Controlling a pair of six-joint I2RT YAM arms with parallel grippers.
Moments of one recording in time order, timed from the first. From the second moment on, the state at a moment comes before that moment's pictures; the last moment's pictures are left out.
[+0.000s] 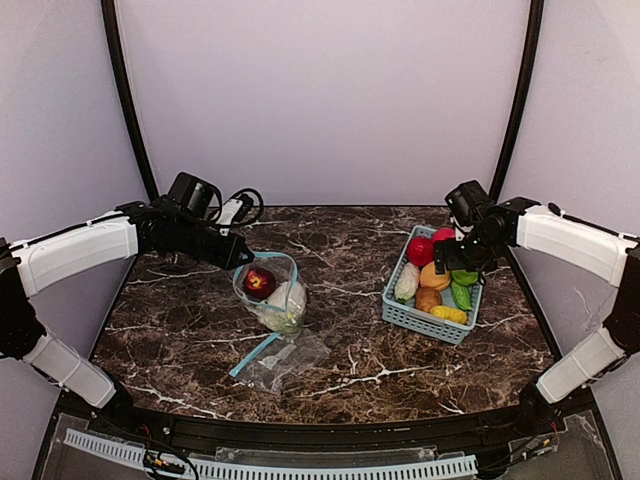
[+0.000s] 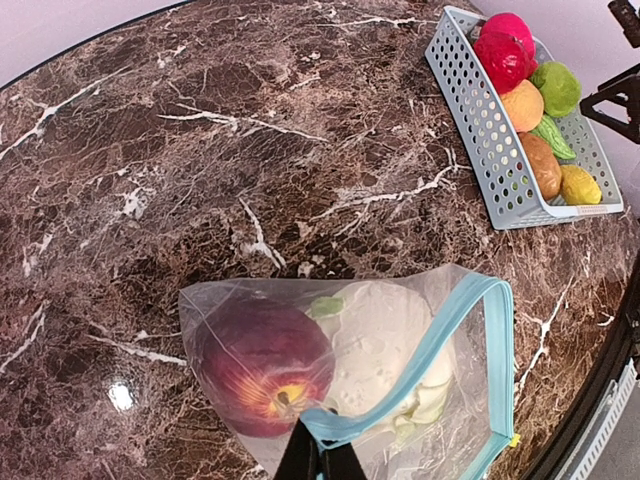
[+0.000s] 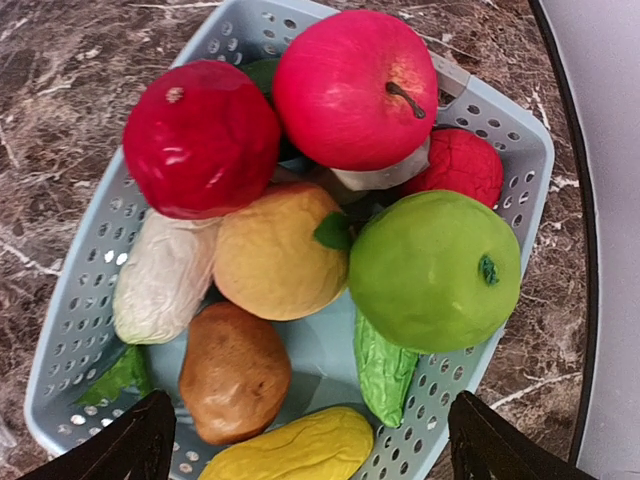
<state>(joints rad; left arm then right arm) -0.56 1.43 1.15 -0.54 0.22 -0.12 0.48 1.42 1.14 -0.80 0.27 0.39</state>
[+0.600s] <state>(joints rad) -0.56 1.43 1.15 -0.54 0.22 -0.14 0.33 1.59 1.17 -0.72 0.34 0.35</state>
